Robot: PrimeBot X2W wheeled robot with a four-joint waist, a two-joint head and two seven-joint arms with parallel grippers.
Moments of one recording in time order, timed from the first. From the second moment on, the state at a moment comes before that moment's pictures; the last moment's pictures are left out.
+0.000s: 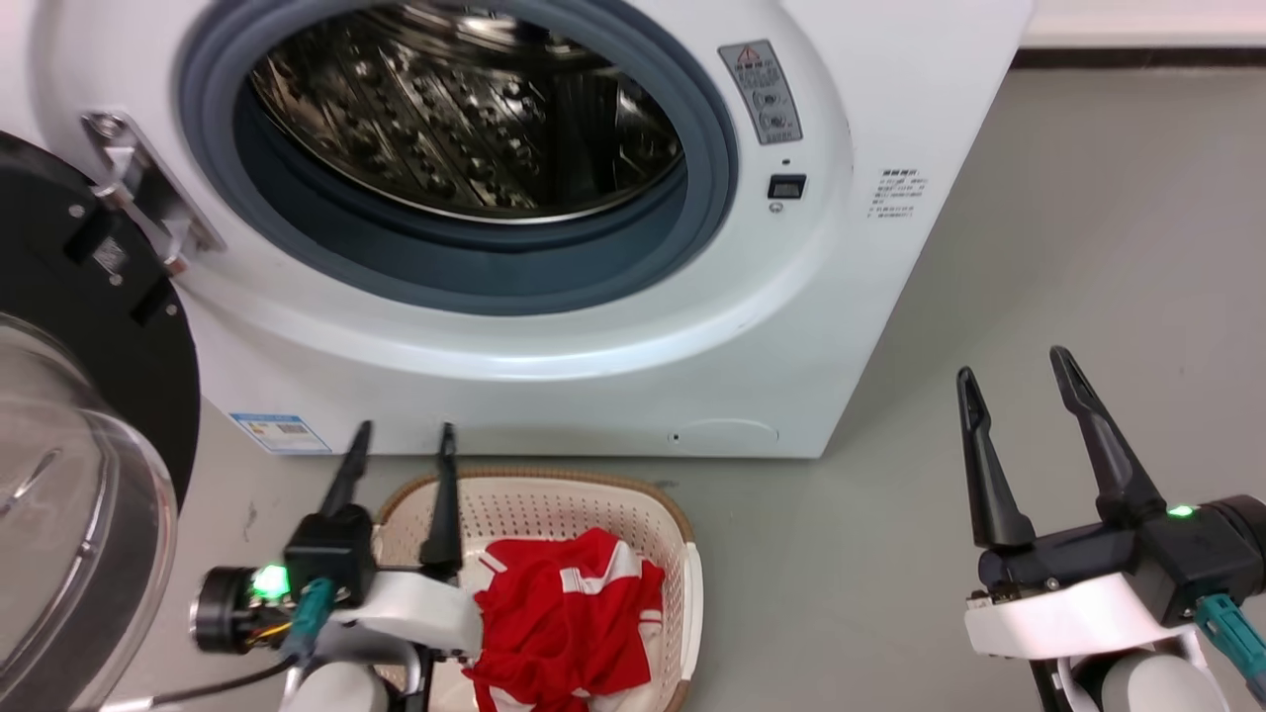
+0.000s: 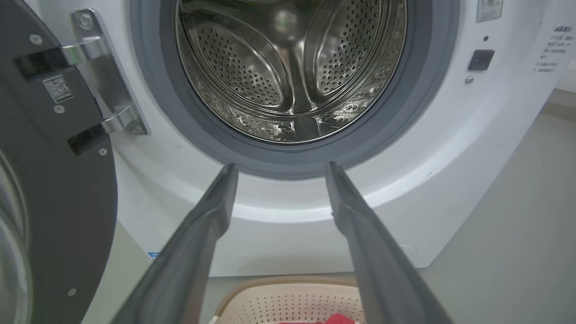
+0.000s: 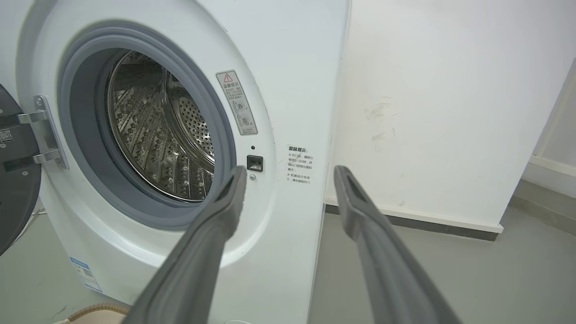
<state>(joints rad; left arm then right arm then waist) -0.16 0.21 -0.28 0.23 -0.24 0.17 -0.26 -0.06 -0.05 0.05 -0.09 -0.01 0.13 -0.26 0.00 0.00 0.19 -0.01</state>
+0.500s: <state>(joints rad) 0.05 0.10 -0.06 -0.01 -0.11 0.16 -0.26 0.03 -0.05 0.04 -0.09 0.01 0.13 -0.26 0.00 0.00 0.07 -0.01</state>
